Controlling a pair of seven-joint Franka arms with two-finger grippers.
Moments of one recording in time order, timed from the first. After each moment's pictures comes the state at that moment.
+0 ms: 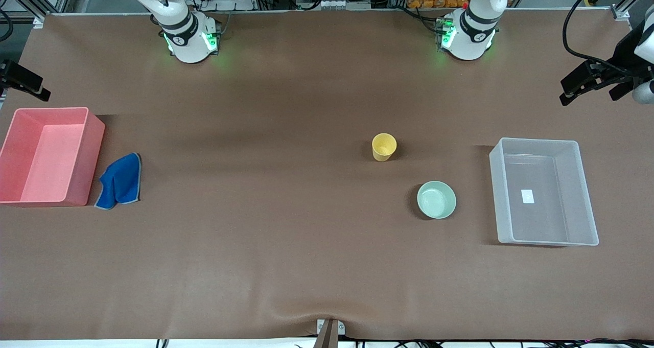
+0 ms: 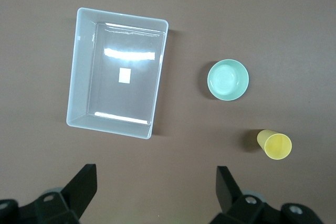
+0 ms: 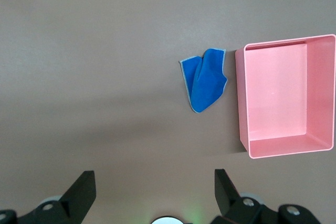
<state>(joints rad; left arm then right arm) 0.00 -0.04 -0.10 -1.50 0.02 1.50 -0.19 -0.07 -0.01 -0.02 -1.45 0.00 1.39 0.00</state>
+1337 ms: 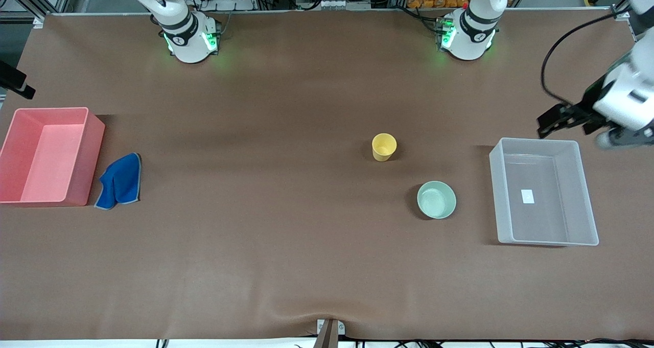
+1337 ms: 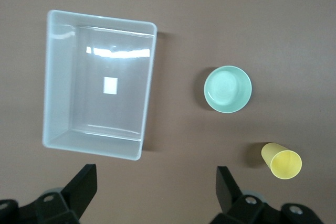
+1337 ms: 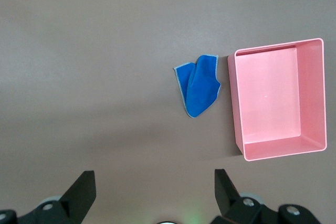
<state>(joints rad) -0.02 0.07 -0.12 -1.60 0.02 1.67 -0.19 -0.09 -0.01 -0.03 -1.42 0.00 1.39 0.00</state>
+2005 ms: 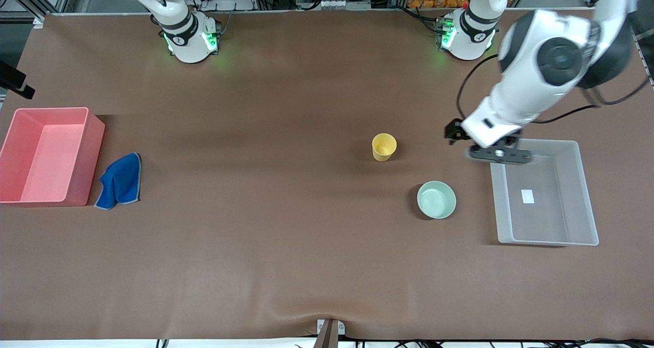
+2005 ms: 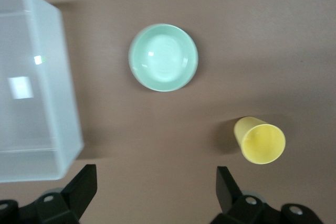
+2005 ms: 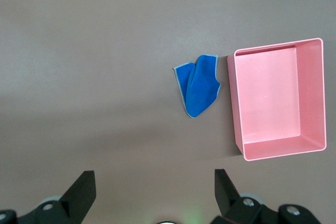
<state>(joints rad) -0.06 0.09 -0.33 -1.94 0.01 1.99 -0.26 -0.09 -0.01 -0.03 -1.42 0.00 1.39 0.00</state>
